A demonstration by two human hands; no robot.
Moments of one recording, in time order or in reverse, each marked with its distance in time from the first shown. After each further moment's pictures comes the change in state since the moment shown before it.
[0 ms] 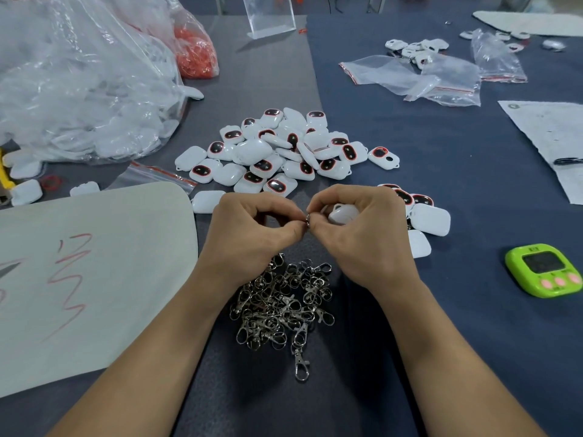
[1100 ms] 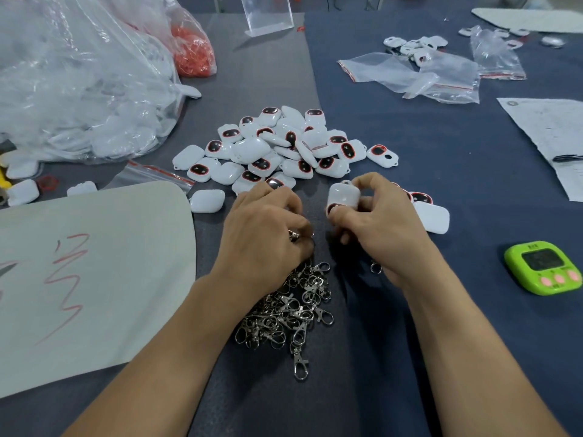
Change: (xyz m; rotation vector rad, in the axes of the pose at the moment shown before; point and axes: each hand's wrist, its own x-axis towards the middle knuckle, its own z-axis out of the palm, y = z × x) left_hand -0.001 0.002 0.015 0.792 0.009 0.284; right_hand 0.012 0.018 -0.016 0.204 -0.116 0.452
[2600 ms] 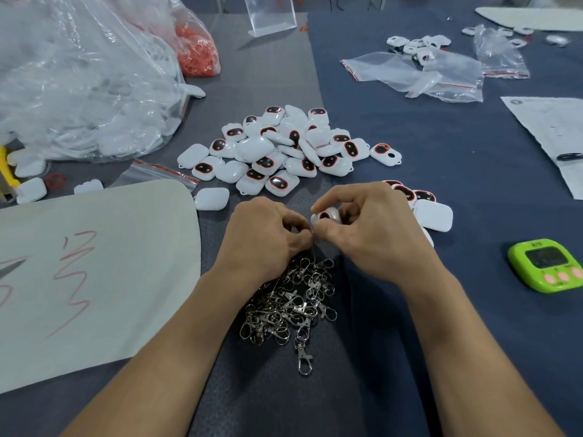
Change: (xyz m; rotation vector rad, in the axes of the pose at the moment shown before) left_hand 0.004 -0.013 0.007 -0.253 -0.162 -0.342; right_hand -0.011 -0.007 0.002 -0.385 -0.090 -0.333
